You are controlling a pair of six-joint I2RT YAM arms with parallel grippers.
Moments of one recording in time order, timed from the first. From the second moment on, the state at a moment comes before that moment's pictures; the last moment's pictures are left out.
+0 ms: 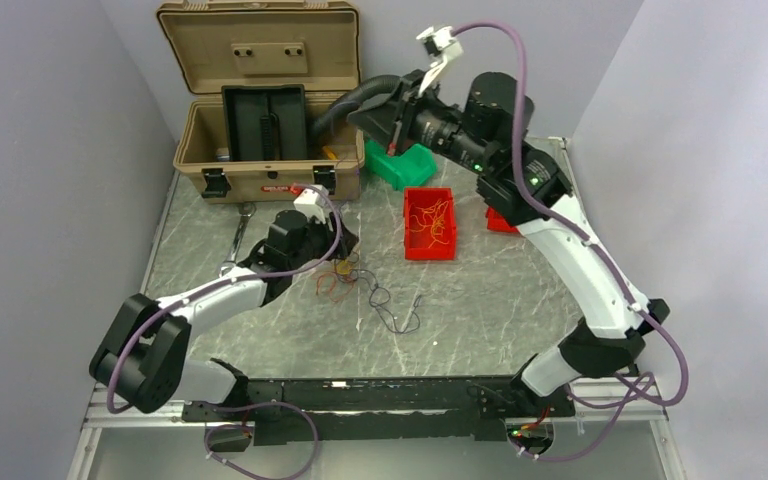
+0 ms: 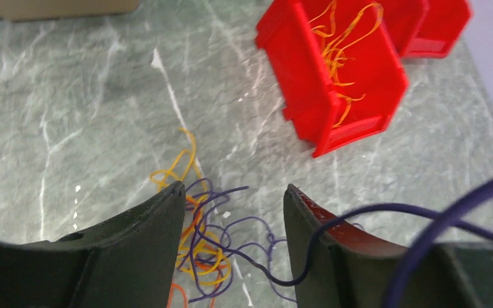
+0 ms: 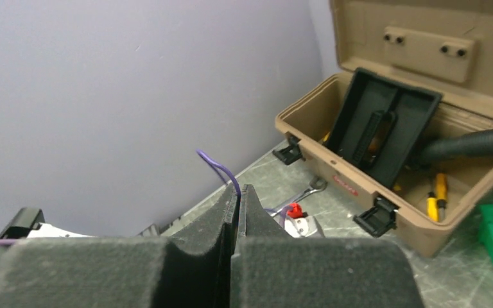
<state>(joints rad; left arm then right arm) -0.53 1.32 0.65 0.33 0.09 -0.44 0.77 1.54 2.04 -0.42 -0.25 0.37</state>
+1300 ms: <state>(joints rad) -0.47 0.77 0.48 -0.11 -0.16 -0.52 0.56 1.53 2.04 -0.45 0.25 0.21</state>
